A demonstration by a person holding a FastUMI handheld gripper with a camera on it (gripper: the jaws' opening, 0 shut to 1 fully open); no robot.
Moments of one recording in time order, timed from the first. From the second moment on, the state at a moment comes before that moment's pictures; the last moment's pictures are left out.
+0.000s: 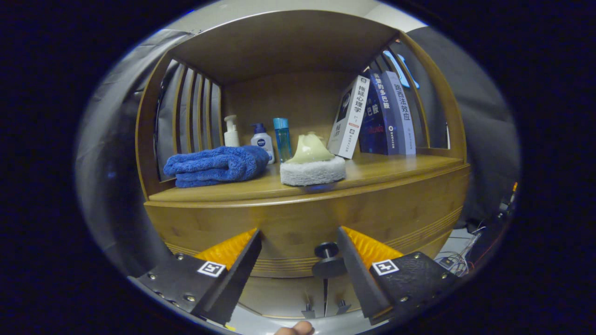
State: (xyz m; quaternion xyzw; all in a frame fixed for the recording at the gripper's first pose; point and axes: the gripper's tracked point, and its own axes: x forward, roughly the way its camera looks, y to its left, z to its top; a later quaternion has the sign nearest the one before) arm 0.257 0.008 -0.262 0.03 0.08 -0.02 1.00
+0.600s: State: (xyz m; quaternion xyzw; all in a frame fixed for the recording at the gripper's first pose) arm 0.233 0.008 -0.230 0.02 0.07 -0.02 1.00
